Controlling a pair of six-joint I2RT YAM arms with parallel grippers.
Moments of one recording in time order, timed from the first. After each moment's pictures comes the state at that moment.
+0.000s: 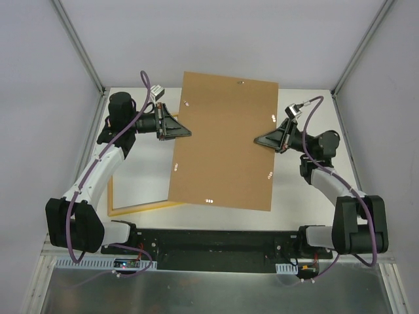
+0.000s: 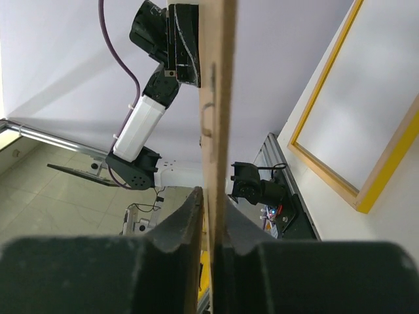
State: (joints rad) left arm -0.15 1.29 1.07 -0.05 1.18 -1.01; right arm 0.08 1.32 0.62 1.12 -1.19 1.64
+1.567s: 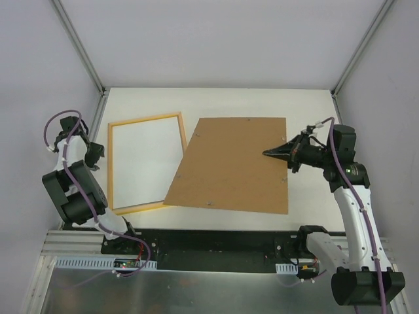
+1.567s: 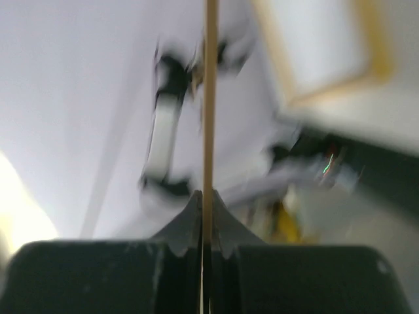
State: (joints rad) left arm 0.48 1.54 1.10 -0.71 -0.09 -0.85; right arm 0.00 0.90 0.96 -0.64 -1.15 1.29
